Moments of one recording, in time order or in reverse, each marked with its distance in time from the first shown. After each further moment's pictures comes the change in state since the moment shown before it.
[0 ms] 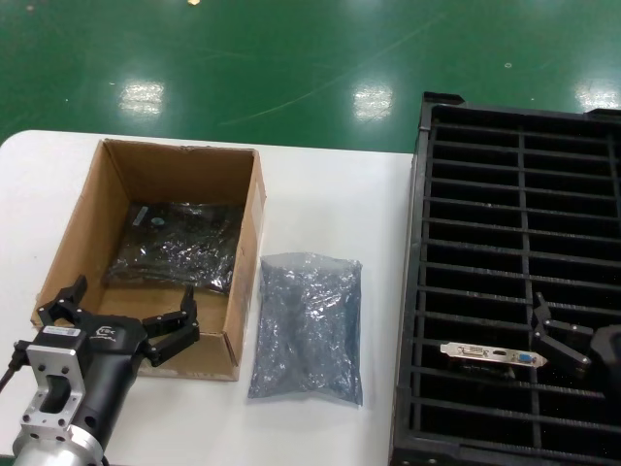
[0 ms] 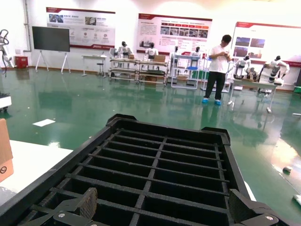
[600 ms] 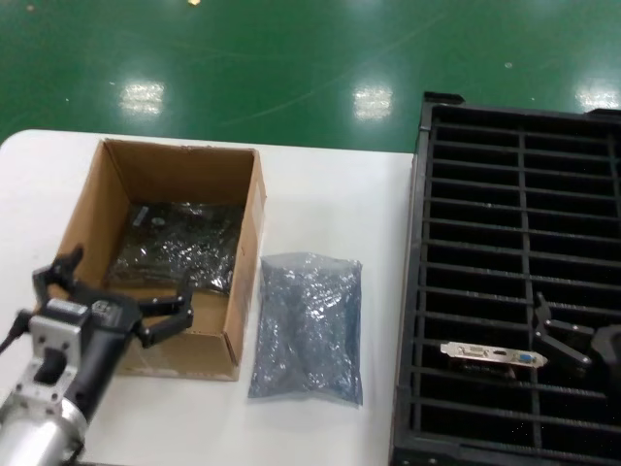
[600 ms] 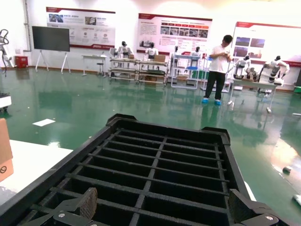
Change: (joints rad) left arm -0.051 -0.126 0.075 0.006 0.009 -0.020 0.014; right arm 0.000 0.000 0.000 0.000 0.000 0.000 0.000
